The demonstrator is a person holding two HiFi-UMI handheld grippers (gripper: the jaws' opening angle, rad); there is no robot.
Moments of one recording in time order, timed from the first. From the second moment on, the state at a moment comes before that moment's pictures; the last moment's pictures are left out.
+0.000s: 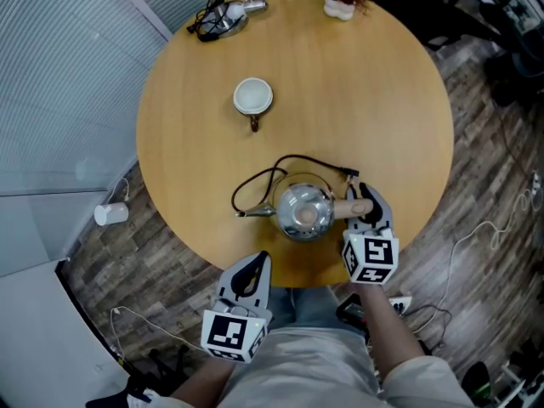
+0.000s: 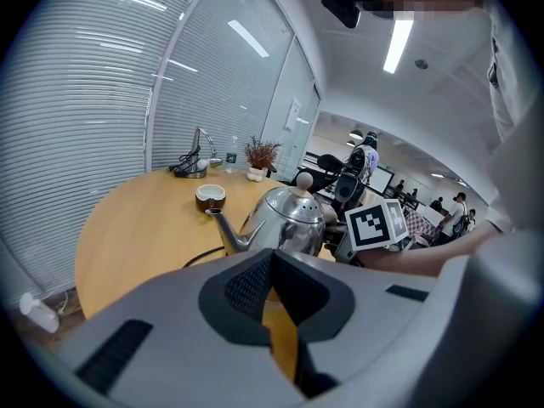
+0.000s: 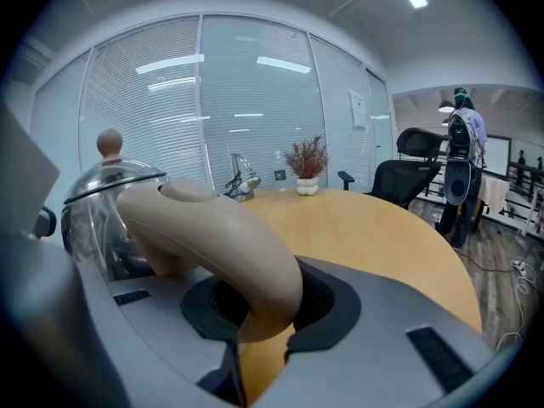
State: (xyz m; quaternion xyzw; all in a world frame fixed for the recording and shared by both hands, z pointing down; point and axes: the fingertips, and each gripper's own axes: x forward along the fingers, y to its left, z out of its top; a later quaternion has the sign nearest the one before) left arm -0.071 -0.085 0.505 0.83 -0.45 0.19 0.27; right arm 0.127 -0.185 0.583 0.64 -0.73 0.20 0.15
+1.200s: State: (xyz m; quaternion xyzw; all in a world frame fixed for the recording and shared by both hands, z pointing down) left arm -0.079 -0.079 0.498 0.83 -0.45 0.17 0.26; right arm 0.119 -0.178 0.542 0.65 -0.73 0.19 0.11
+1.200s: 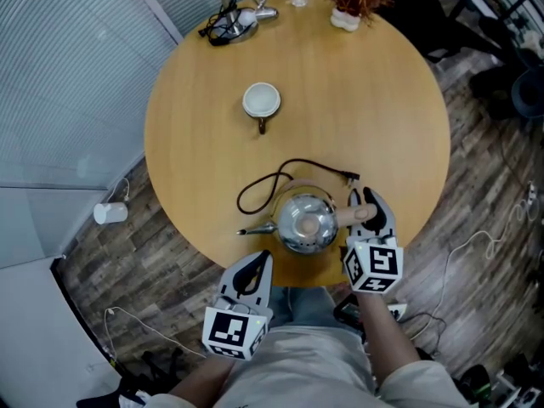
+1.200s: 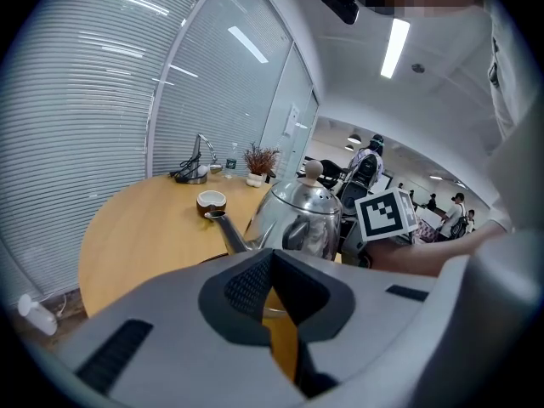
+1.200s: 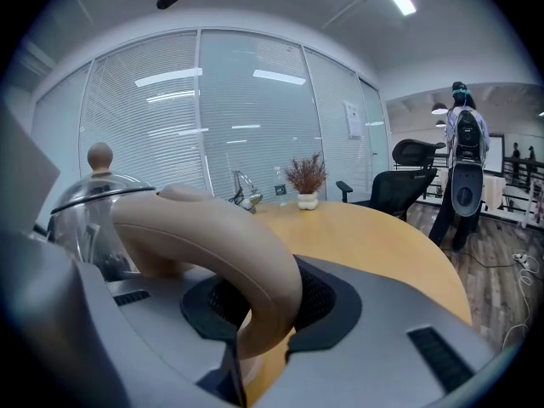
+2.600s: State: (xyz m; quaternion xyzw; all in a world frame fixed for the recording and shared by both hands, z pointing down) left arm -0.077 -0.061 0.431 0.86 -0.45 0.12 0.20; right arm 0.170 -0.075 0.401 0.70 -0.69 0.18 0.07
